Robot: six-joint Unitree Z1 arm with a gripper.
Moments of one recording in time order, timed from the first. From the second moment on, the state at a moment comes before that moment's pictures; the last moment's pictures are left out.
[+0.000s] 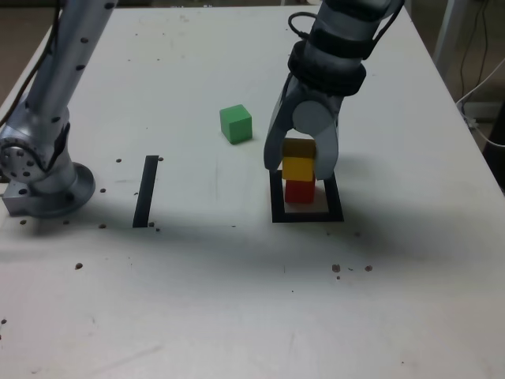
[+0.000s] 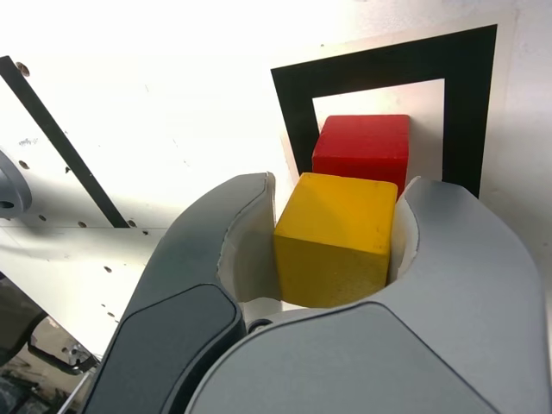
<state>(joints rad) -0.01 2.18 -1.81 1.51 -0.05 0.17</state>
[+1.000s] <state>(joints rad) 0.02 1.97 -1.68 1.49 0.11 0.14</state>
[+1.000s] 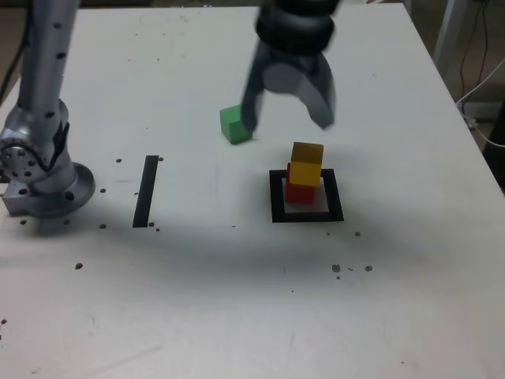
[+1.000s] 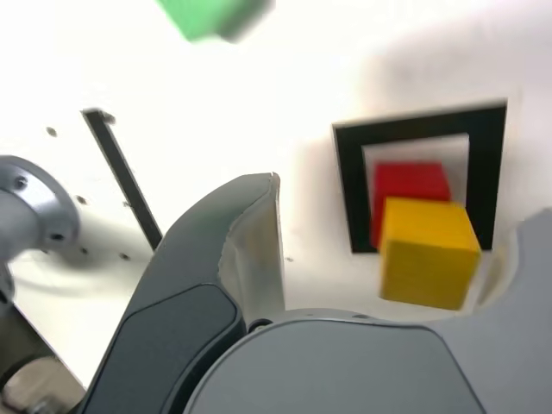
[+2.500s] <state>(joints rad) 0.43 2.07 -1.34 1.20 0.02 0.27</state>
